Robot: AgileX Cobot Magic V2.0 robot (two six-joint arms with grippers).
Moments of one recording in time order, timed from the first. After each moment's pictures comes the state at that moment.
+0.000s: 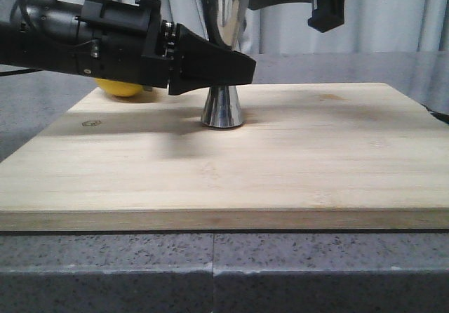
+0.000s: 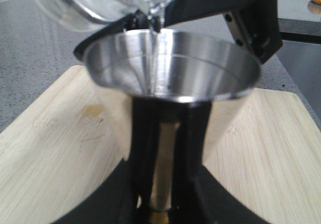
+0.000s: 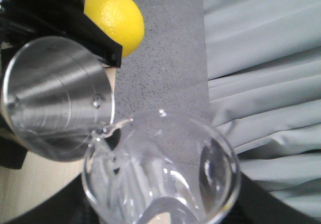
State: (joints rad) left arm -0.40 1.87 -1.04 -1.77 1.15 2.29; right arm 0.38 1.45 -1.07 -1.84 -0.37 0.52
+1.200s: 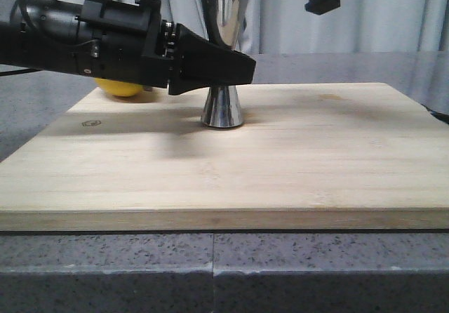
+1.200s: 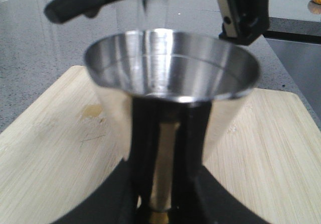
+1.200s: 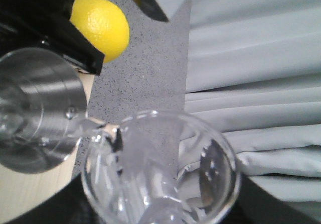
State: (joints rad) left arm -0.40 1.87 -1.04 -1.77 1.15 2.29; right arm 0.40 1.45 -1.11 -1.84 -0.36 0.39
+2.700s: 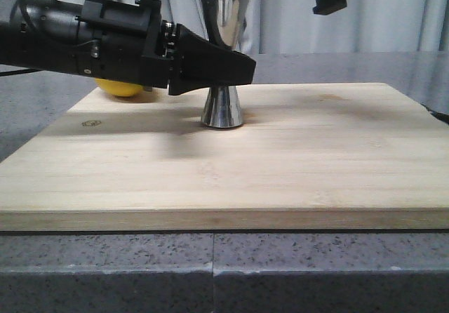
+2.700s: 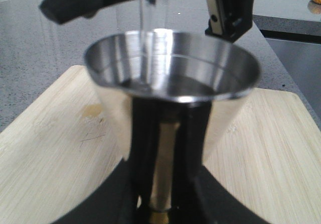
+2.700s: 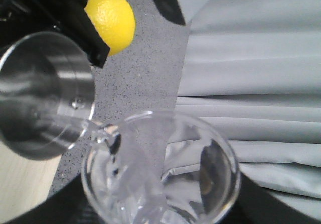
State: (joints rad) left arm -0.40 1.87 -1.04 -1.77 1.15 2.29; right arm 0.40 1.45 -1.11 -1.84 -0.36 0.25
